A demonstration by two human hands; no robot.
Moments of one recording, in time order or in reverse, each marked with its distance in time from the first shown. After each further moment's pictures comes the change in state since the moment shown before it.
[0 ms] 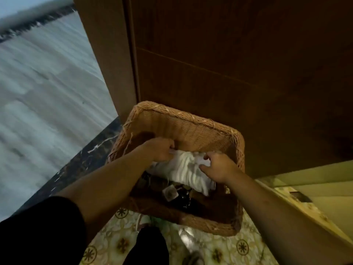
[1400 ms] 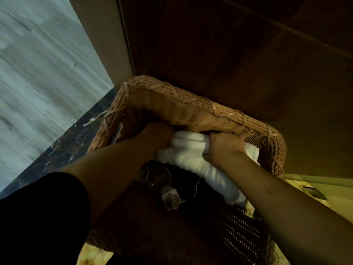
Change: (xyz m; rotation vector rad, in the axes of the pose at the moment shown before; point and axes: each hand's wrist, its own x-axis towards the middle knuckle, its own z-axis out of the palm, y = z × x) left_hand 0.112 -0.061 0.034 0.176 -0.205 -0.075; right_hand 0.122 -0.027 0.008 -0.555 -0.025 0.106
